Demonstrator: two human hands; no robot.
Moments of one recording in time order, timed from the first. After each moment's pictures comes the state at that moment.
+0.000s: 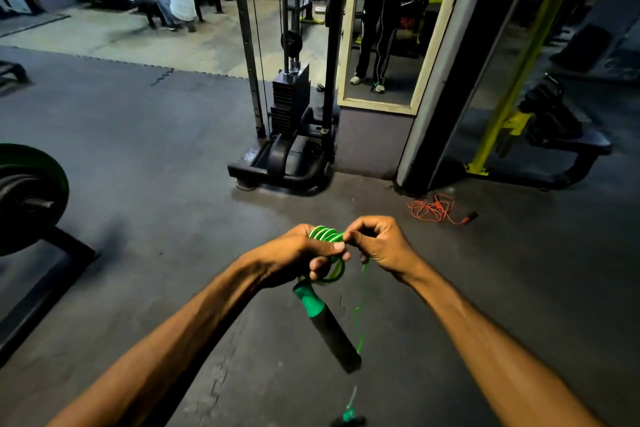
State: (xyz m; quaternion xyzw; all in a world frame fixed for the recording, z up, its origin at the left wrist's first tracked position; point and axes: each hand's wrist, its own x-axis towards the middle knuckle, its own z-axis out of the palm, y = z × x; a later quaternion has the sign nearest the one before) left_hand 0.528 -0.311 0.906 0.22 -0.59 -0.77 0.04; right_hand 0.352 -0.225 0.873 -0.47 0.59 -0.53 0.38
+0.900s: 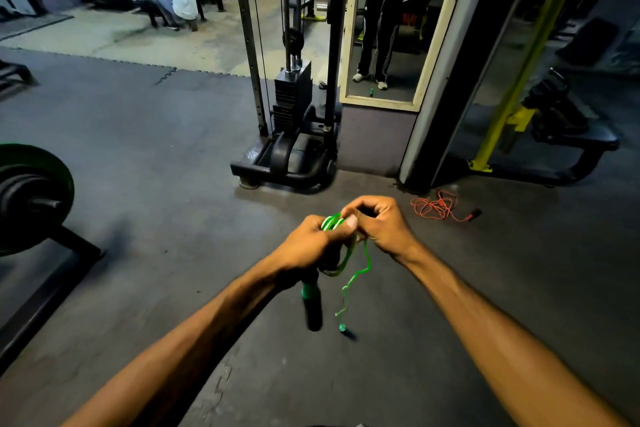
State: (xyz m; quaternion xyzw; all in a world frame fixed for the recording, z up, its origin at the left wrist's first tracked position) left_hand 0.510 -0.289 0.917 0.32 -0.63 -0.69 0.15; right_hand 0.348 -0.248 0.882 -0.49 0.58 -0.56 0.34
